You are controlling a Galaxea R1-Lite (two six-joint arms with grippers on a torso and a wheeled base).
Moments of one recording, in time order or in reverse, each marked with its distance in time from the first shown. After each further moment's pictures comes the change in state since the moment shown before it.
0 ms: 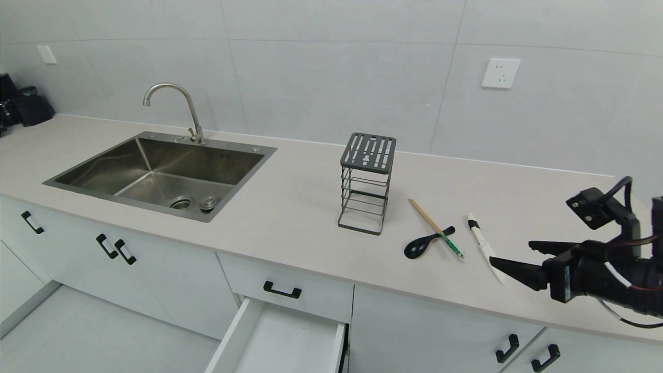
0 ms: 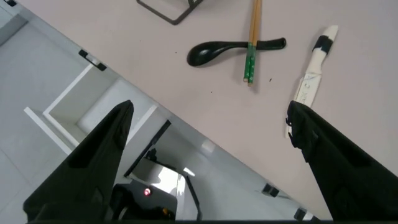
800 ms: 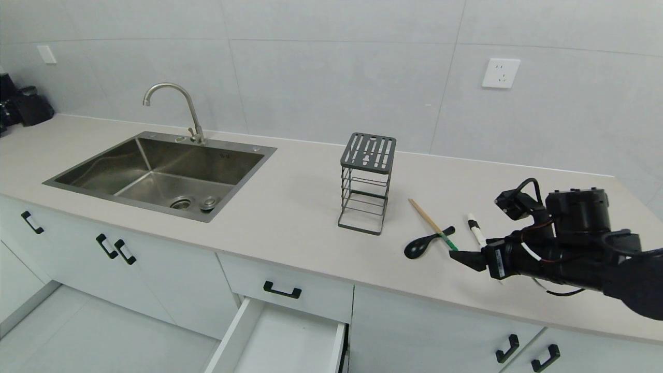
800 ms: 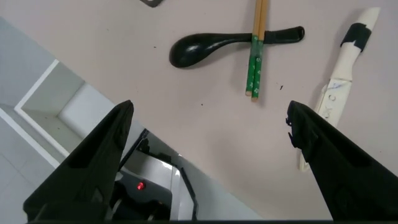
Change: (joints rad) left arm 0.000 0.000 0.000 0.000 0.001 0.000; right arm 0.052 0.365 -0.169 -0.079 -0.076 0.008
